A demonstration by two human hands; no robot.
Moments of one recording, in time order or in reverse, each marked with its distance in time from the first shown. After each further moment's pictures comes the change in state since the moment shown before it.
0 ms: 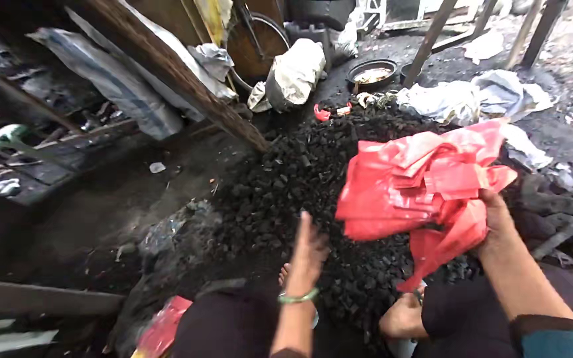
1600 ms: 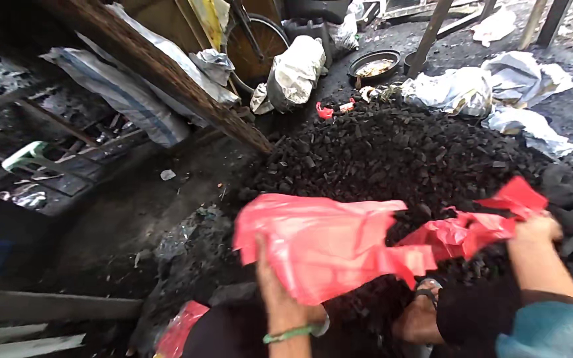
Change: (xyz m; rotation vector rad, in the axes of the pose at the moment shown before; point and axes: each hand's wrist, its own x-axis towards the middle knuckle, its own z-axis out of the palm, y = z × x) left_hand -0.034 0.044 0.000 -0.410 0.267 0.387; right_hand 0.093 0.099 -0.141 0.013 0.847 -0.046
